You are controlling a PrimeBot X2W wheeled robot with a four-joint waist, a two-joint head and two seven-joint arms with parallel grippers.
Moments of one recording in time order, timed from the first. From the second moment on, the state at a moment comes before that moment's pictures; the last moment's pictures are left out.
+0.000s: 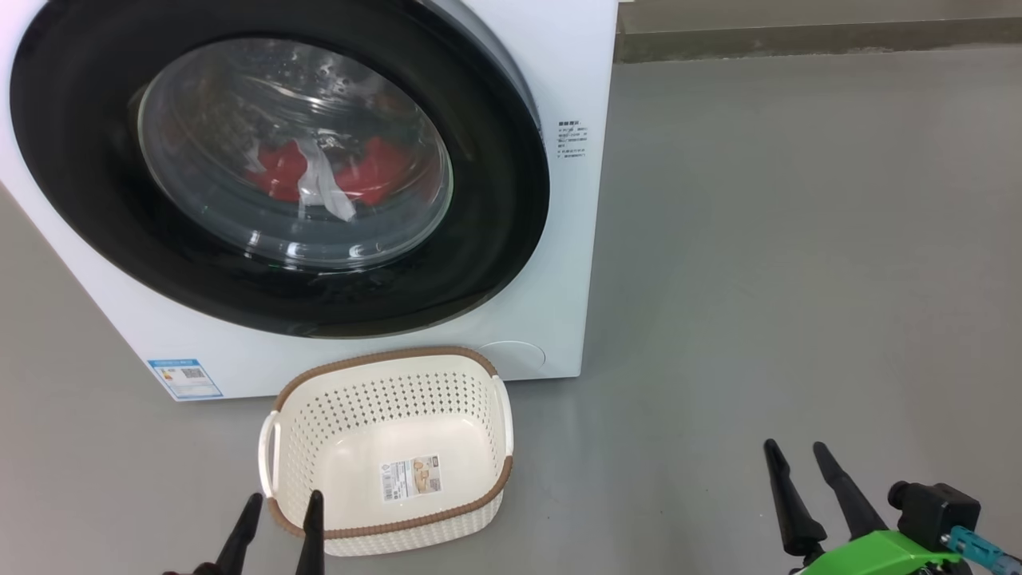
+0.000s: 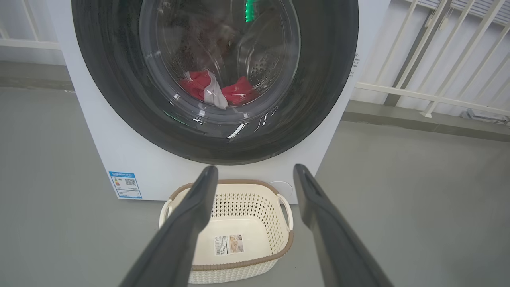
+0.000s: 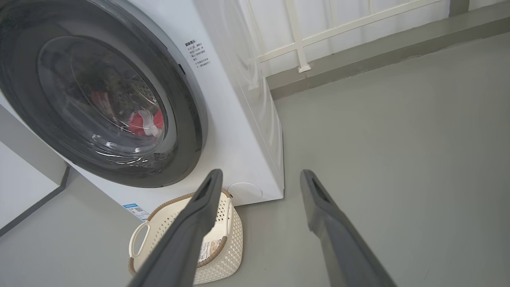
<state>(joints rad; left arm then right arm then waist) 0.09 0.06 -0.04 0.16 -0.30 -0.06 -0.20 0.02 -0.05 0.03 0.35 0.54 0.13 -0.20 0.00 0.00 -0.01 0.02</state>
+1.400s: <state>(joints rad) 0.10 0.05 -0.01 0.17 -0.08 -0.11 -0.25 0.00 -0.04 0.01 0.29 0.57 0.13 -0.25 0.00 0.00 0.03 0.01</state>
